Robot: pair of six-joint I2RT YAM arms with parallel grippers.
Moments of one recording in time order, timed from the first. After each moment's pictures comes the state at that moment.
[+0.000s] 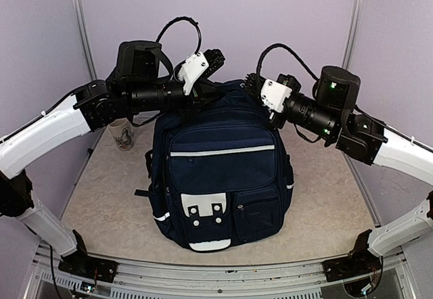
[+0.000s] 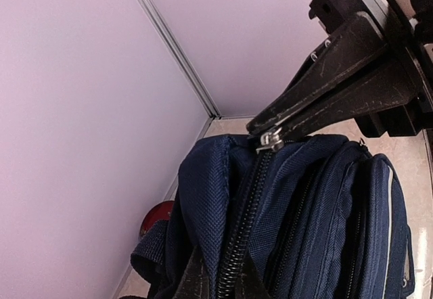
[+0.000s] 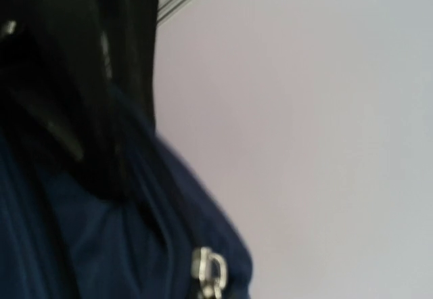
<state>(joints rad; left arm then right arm) -0.94 1.52 1.65 -0.36 0.07 0.46 0.95 1.24 1.23 0.05 0.13 -0.92</state>
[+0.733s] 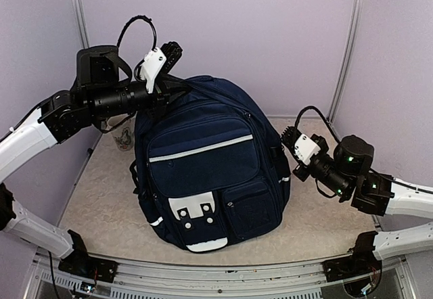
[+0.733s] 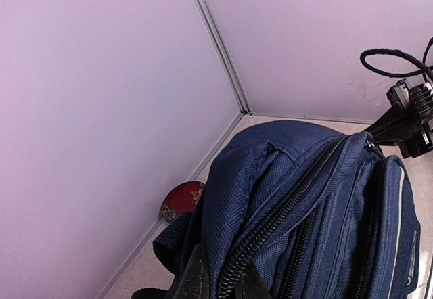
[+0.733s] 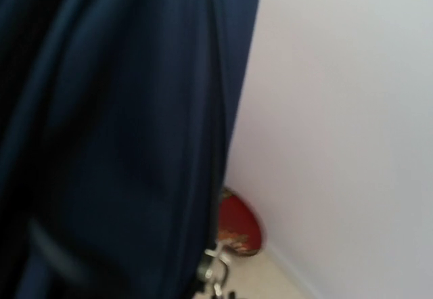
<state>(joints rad) -0.87 1.29 1.47 -0.33 0.01 0.38 0.95 0.88 0.60 0.23 0.39 -0.63</state>
